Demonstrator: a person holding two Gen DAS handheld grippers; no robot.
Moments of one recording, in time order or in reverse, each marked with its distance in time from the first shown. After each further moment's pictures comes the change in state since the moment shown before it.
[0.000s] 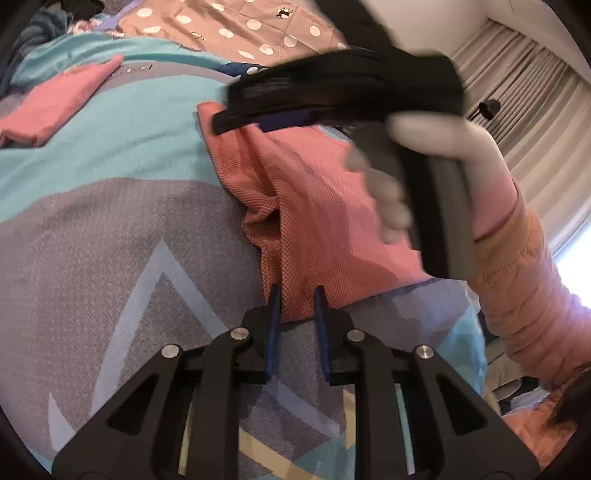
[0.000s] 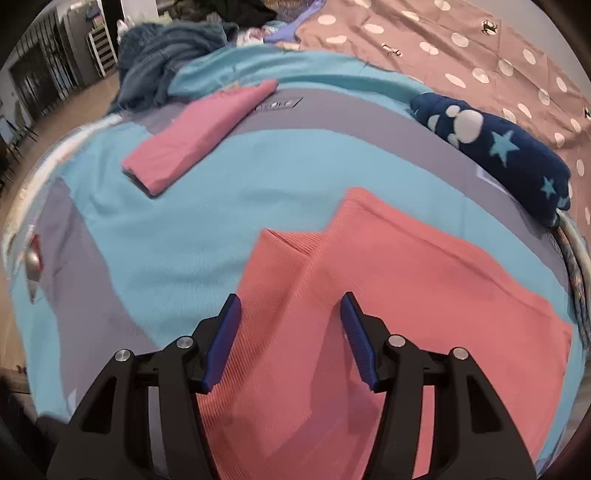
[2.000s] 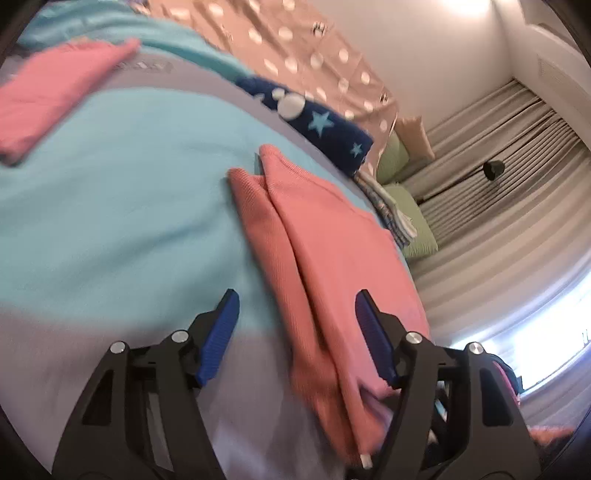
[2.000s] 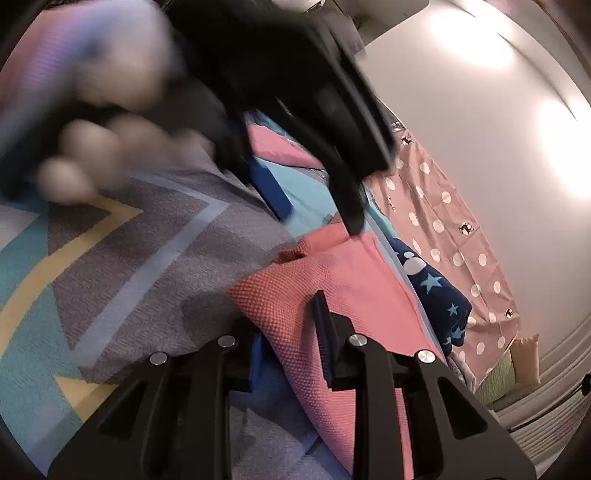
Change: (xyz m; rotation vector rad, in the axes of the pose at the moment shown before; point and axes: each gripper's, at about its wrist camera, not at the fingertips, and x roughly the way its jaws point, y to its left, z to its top) left arm 0.040 0.075 0.104 -0.198 -0.028 -0.143; right arm -0.051 0.067 -0.179 -0.621 -0.434 -0.379
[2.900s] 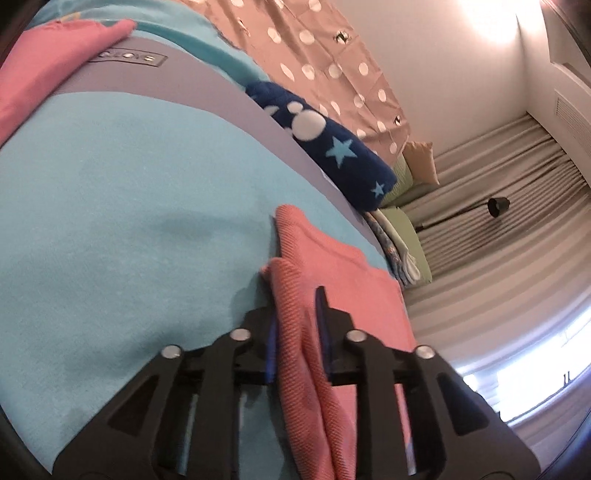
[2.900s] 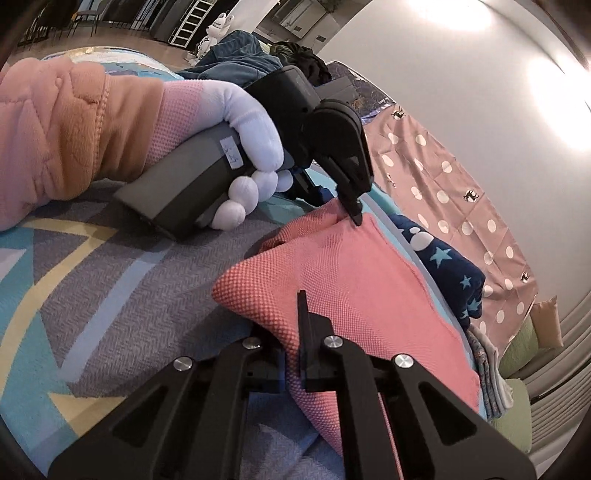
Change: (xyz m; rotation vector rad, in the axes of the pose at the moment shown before) left arm 0.051 0.026 0.064 -0.108 -0.017 -0.047; right arm 0.007 -0.014 0.001 0.137 0.033 0.054
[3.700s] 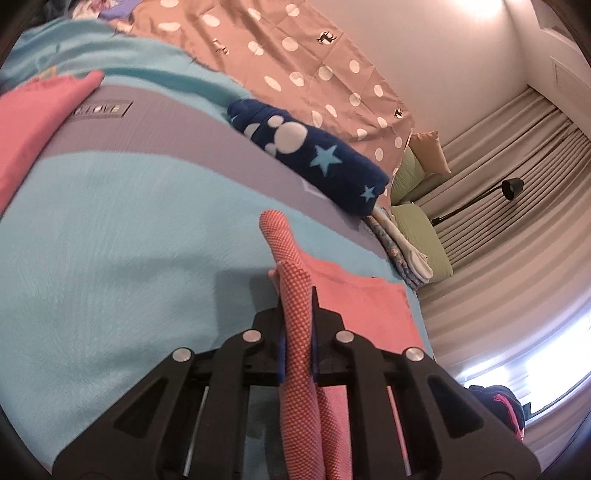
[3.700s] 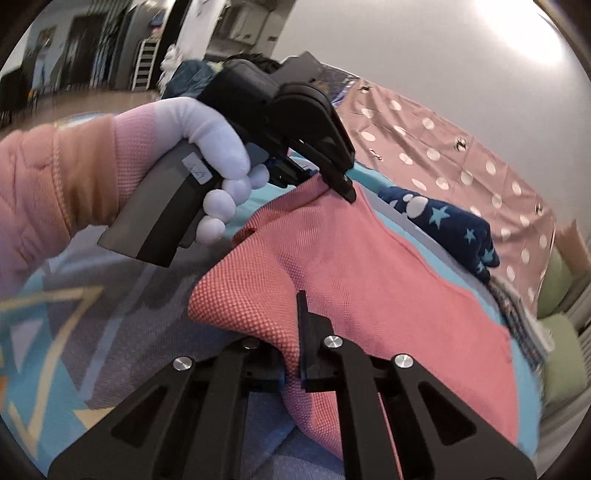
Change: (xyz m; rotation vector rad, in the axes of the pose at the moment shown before) left arm -0.009 -0.057 0.009 0.107 -0.035 0.112; right arm -0.015 -0.055 -0.003 0.327 -0.015 0.090
